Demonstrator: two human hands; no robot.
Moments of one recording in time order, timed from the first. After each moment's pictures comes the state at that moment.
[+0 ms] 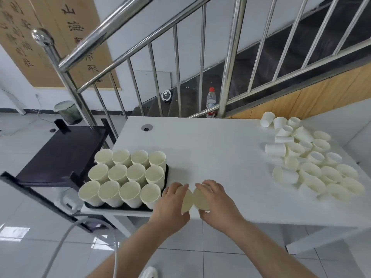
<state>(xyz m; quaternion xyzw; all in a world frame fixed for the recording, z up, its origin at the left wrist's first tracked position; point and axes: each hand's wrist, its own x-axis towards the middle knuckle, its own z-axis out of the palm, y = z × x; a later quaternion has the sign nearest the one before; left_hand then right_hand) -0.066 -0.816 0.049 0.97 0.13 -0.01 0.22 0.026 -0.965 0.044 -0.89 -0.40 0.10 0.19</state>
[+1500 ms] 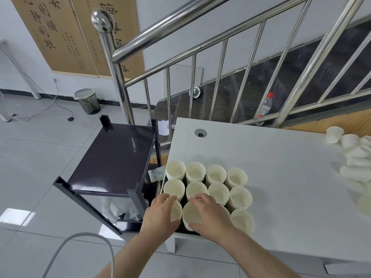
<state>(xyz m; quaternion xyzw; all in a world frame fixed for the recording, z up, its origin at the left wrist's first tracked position) -0.160 -0.504 0.004 0.95 0.23 -0.04 0.21 -0.054 -0.649 0.006 -0.88 -0.43 0.19 0.13</state>
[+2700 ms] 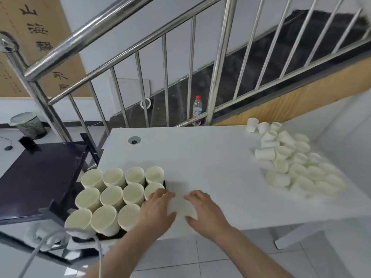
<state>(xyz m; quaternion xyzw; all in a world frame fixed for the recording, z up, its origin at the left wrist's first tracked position) -0.053 -0.714 0.046 0.97 0.12 -0.02 0.20 0.016 -0.875 0.037 -0.91 -0.35 0.12 0.20</state>
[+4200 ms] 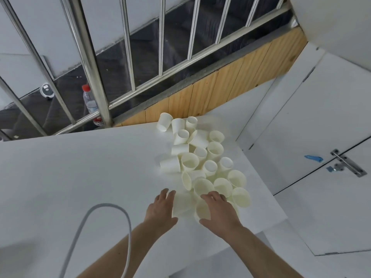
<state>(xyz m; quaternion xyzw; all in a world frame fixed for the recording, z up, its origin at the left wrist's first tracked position) 0.283 -1.045 -0.039 0.96 0.00 -0.18 0.20 0.298 -1.240 0.003 -0.97 -0.15 0.19 0.06</state>
